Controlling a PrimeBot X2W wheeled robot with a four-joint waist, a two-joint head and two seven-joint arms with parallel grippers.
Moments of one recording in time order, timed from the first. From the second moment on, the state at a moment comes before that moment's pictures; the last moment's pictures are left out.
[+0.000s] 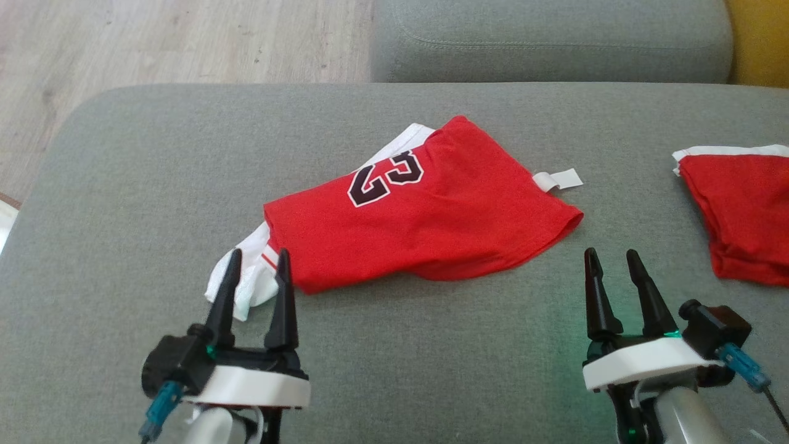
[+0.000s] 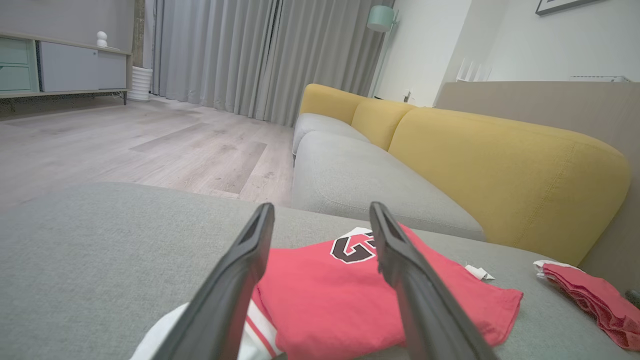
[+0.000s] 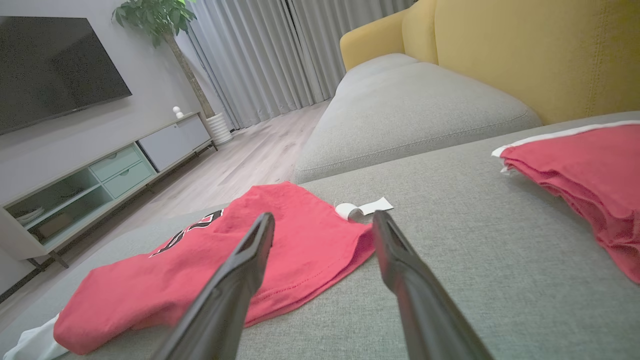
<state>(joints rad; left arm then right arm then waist) -0.08 0.13 -0.34 0.14 -0.44 0.05 -0.25 -0.07 -0.05 0.10 0.34 0.35 0.13 -0.25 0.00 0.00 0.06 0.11</state>
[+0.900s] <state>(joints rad) -0.13 0.05 -0.32 0.20 -0.37 -0.05 -0.25 -0.44 -0.05 -0.10 0.86 0.30 0.13 -0.06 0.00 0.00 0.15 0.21</state>
